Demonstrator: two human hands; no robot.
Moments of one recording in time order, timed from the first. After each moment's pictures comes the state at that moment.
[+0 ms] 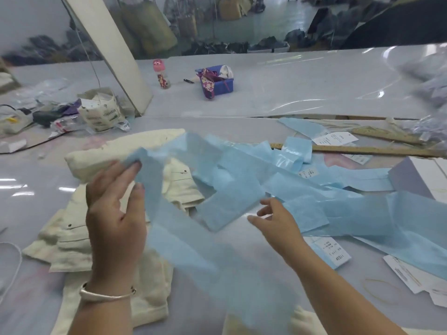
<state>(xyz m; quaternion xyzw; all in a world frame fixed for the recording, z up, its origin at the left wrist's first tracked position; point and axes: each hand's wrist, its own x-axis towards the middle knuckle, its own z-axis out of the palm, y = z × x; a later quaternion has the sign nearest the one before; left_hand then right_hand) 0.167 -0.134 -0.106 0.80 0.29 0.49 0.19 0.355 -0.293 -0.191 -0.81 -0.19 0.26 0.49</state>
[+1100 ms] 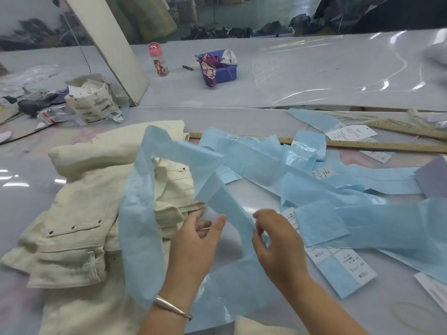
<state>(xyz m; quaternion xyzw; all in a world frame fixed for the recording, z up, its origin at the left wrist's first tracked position) 0.239 -0.157 -0.202 0.72 0.44 0.22 0.48 0.350 -0.275 -0.238 -0.81 -0.41 -0.09 0.41</state>
